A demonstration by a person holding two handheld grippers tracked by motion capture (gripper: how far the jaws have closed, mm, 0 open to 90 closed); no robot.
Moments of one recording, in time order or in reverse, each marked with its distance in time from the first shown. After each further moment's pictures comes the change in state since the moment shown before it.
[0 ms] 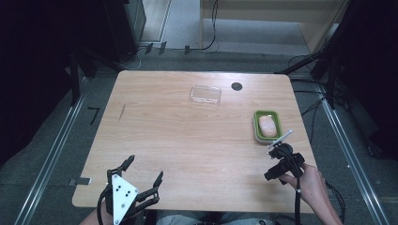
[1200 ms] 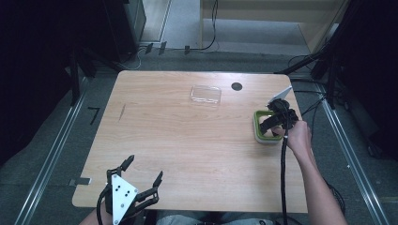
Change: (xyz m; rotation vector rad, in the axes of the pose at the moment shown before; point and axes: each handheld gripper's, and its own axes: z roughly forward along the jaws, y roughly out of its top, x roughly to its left) left arm 0.001 -0.001 0.000 0.000 0.001 -0.001; right arm -0.068 0.119 -0.009 -0.055 -0.003 0.216
